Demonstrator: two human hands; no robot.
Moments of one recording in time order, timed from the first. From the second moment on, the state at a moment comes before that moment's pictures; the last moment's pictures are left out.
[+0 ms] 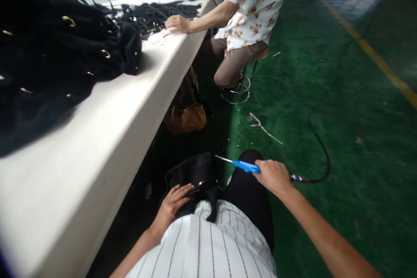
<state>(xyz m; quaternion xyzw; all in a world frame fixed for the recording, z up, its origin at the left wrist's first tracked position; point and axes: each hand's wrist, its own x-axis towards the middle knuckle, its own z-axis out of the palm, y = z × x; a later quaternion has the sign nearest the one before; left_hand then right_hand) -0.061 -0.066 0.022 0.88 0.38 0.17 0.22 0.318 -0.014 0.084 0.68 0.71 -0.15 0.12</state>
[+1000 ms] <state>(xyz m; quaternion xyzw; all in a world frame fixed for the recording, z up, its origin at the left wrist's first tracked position) -0.151 -0.042 0.063 0.26 0.71 0.50 0.44 0.301 -0.028 0.036 0.66 0.70 -0.26 -0.03</state>
